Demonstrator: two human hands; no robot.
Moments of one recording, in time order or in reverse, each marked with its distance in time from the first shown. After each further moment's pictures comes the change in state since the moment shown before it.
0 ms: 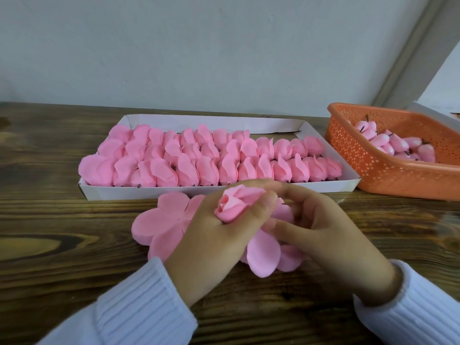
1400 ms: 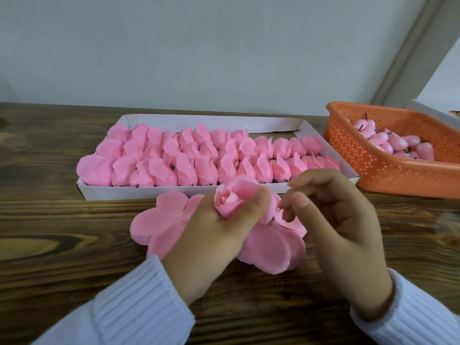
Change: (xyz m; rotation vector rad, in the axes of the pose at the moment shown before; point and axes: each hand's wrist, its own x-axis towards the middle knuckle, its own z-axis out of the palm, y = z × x) left_hand 0.002 -0.007 0.001 -0.091 0.012 -0.076; right_hand -0.010 -0.005 0.010 -0.143 0.363 -0.456
